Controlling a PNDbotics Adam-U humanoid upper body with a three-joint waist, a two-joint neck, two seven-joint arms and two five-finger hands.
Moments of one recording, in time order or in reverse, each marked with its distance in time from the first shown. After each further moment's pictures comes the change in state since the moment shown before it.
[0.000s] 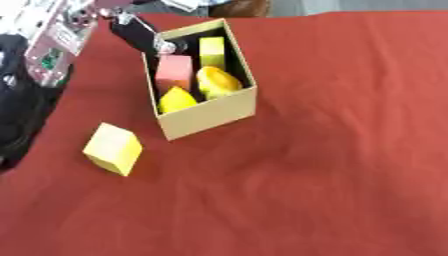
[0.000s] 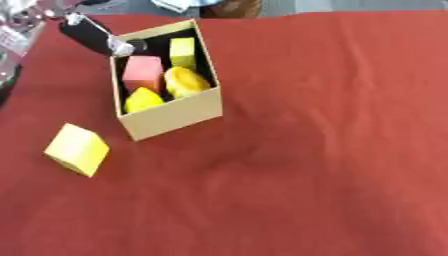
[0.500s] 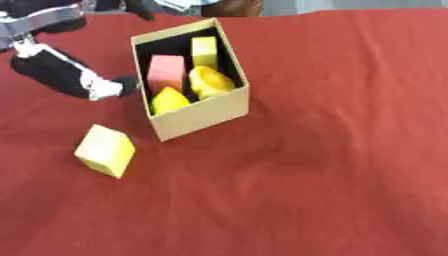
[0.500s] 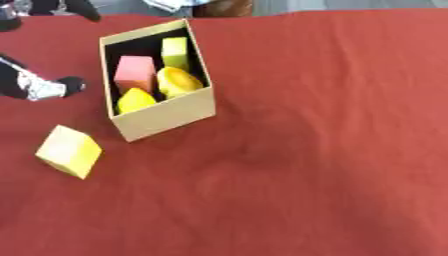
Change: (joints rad) left arm 0.236 0.241 0.015 -0.362 0.271 0.104 -0.119; right arm 0.001 0.000 -0.003 0.000 0.000 -0.001 -0.002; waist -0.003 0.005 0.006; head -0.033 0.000
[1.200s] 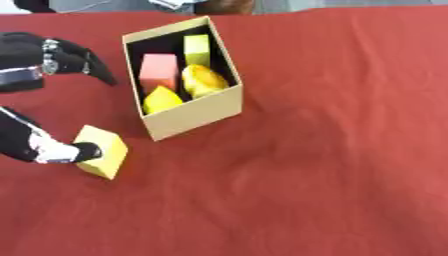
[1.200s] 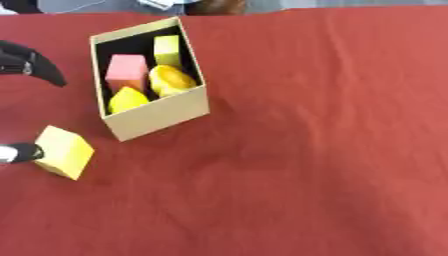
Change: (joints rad) left arm 0.172 0.155 0.008 -0.089 0.122 0.063 -0.058; right arm 0.000 0.000 -0.003 0.000 0.000 -0.003 0.003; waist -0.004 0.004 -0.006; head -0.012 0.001
